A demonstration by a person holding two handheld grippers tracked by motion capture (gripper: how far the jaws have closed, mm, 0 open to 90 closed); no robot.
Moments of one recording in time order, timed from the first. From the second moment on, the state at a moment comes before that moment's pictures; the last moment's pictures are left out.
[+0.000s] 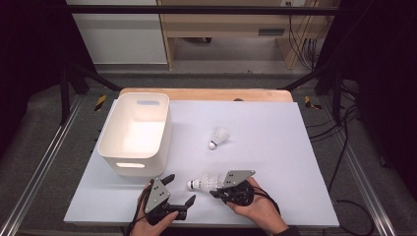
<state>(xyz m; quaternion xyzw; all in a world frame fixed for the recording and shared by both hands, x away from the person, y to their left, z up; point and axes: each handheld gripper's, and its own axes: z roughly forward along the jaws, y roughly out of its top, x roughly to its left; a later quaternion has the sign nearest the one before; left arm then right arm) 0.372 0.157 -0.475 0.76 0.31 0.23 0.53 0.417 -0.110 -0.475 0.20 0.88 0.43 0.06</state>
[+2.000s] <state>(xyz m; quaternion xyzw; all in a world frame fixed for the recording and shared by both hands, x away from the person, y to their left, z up) 0.370 0.177 -0.469 0.73 0.30 0.23 0.57 0.494 -0.175 -0.443 0.38 0.82 0.37 0.20</state>
